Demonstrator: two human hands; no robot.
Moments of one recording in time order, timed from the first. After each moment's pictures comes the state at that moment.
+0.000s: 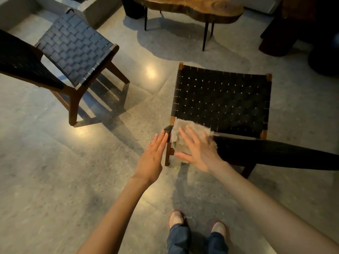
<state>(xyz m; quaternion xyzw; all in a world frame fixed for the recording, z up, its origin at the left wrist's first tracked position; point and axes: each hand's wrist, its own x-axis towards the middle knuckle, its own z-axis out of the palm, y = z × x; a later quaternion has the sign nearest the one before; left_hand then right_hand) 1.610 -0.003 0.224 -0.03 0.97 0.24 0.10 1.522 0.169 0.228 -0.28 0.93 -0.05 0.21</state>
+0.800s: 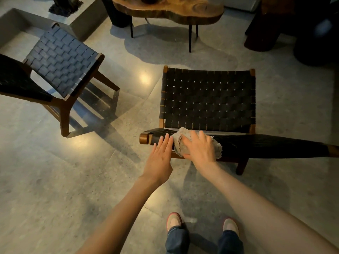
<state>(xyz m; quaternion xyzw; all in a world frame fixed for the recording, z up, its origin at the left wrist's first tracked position) 1.587 0.079 0.237 -0.03 0.97 0.19 0.15 1.518 0.220 0.202 -0.24 0.96 0.05 0.08</state>
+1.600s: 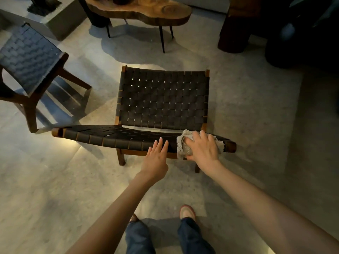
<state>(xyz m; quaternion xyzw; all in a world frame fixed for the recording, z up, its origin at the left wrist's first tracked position) 1.535 0.387 0.243 -0.06 0.95 0.17 0.26 1.469 0.544 0.229 -0.26 0.96 0.08 0.11</state>
